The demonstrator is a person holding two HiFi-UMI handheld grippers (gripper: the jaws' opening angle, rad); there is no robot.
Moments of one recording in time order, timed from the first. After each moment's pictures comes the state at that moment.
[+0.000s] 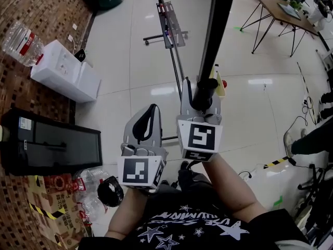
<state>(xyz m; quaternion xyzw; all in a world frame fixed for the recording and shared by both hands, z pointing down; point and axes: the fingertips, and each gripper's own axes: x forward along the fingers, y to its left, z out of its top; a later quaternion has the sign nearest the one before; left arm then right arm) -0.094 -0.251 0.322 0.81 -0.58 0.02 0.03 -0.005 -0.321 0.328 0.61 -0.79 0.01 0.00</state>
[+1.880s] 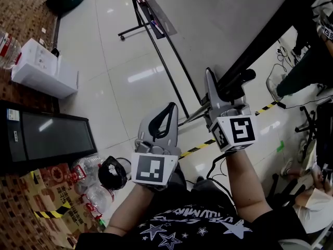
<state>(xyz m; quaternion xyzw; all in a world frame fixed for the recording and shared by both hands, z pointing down) -0.041 -0.038 0.353 0.91 -0.41 0.03 0.07 0.071 -0.094 0.321 0.63 -0.77 -0.02 -0.02</state>
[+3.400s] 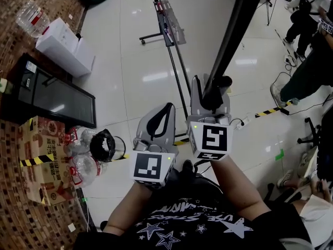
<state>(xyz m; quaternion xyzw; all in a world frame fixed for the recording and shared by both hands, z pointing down) 0.013 0.139 0.341 0.87 -0.49 0.04 0.03 0.092 0.079 0.320 0.64 -0.77 -0.02 -0.02</state>
